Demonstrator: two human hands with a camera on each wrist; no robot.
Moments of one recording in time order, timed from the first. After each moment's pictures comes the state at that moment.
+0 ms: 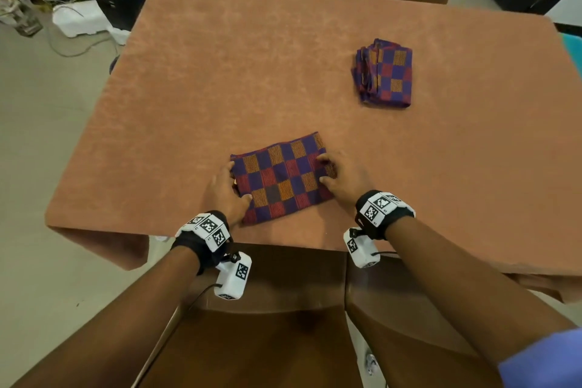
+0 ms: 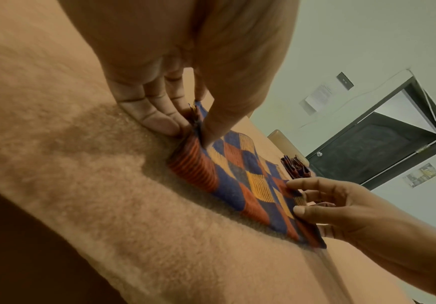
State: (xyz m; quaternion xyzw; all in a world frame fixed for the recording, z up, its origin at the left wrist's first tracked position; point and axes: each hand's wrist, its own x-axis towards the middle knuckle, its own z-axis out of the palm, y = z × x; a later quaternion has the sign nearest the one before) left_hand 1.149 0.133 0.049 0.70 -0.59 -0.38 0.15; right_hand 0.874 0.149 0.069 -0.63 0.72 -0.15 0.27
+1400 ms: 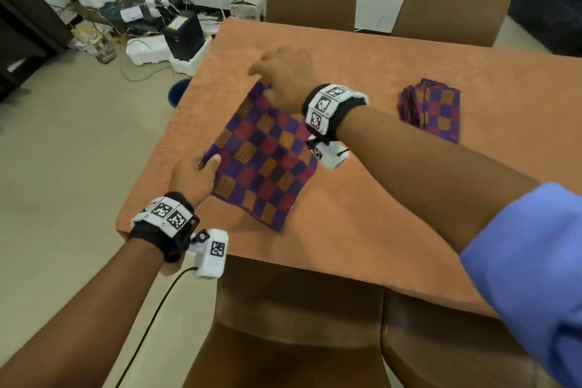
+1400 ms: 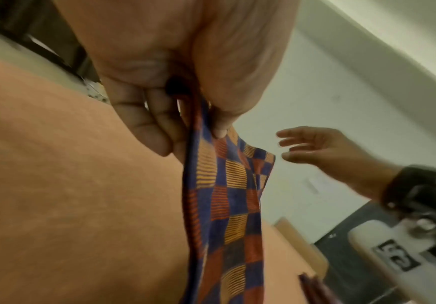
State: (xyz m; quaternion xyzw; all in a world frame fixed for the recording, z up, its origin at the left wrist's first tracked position) left_hand 1.272 0.089 0.150 0.68 -0.54 -0.37 0.33; right_hand 1.054 -0.028 0.254 -0.86 0.51 -0.08 -0.02
